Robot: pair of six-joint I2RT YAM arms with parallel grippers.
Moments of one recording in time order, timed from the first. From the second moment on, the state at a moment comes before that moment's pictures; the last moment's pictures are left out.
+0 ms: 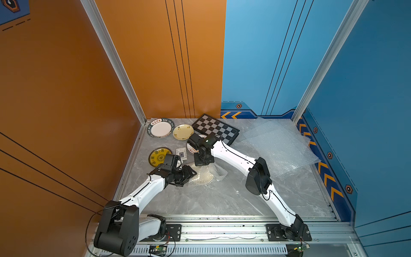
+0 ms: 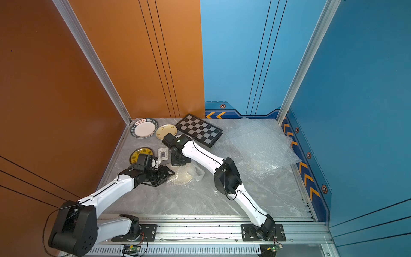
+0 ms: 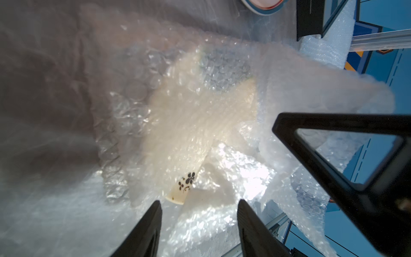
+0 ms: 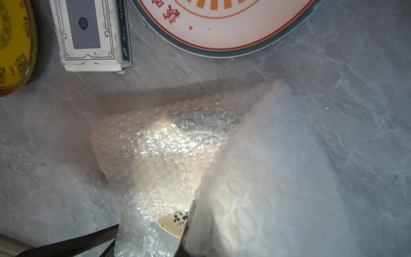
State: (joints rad) left arm -0.22 1.23 0.61 -0.36 0.48 -0.81; right arm 0.91 2.44 2.41 -1.27 0.01 0.72
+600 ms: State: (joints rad) left arm -0.21 1.19 0.55 -0.27 0.55 -0.80; right arm 0.89 2.44 2.40 -1.26 -0.01 0.74
